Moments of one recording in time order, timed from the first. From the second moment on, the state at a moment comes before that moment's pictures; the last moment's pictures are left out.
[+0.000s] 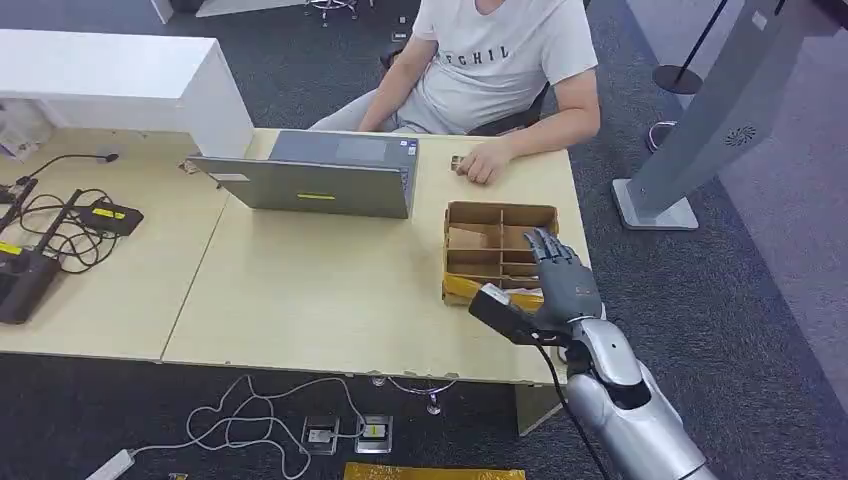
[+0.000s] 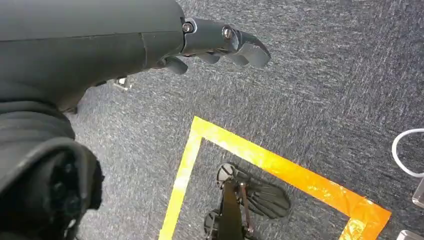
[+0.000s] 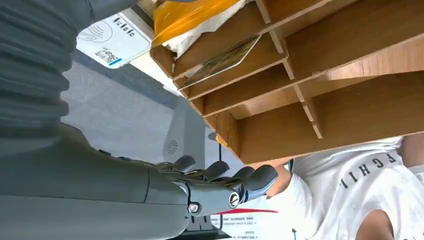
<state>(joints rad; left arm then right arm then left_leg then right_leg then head) -0.15 0.22 -1.10 -0.16 1.38 0.14 -0.13 -0.35 -0.24 0.55 -1.40 0.98 -0.02 0.26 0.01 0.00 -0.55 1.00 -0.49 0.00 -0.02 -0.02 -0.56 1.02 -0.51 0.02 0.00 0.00</state>
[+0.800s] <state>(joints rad) -0.15 0.23 -1.11 -0.16 1.38 0.14 -0.13 -0.35 -0.23 0.54 -1.42 1.01 0.03 0.26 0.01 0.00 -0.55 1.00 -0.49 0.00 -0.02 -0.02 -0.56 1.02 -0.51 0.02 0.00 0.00</state>
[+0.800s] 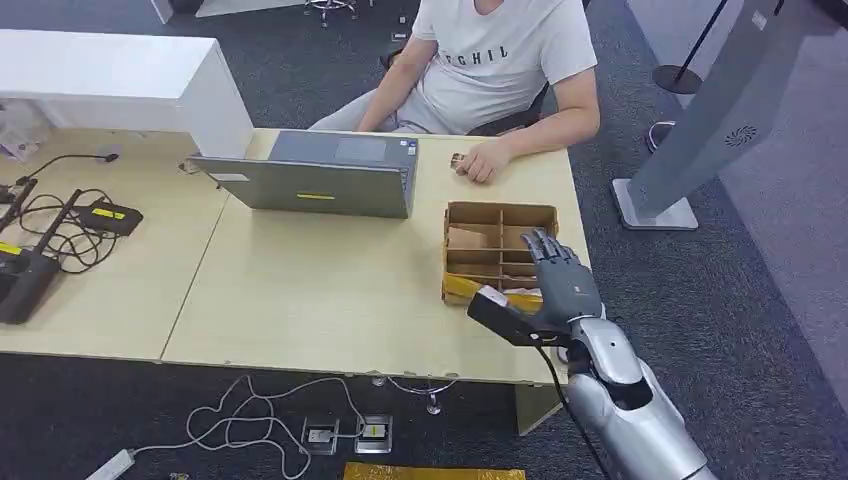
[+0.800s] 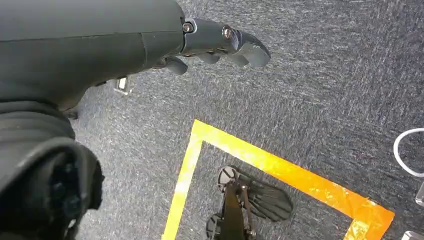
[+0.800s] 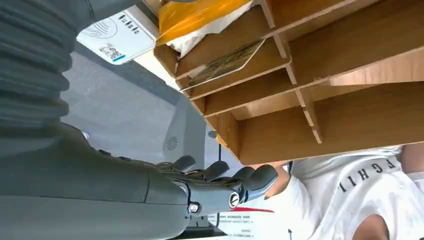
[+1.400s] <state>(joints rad) -0.15 0.23 -1.11 -0.16 1.38 0.14 -0.13 -0.35 -0.22 0.54 -1.41 1.03 0.01 0.25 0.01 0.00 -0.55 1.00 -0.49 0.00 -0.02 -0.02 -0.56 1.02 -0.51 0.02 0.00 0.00</state>
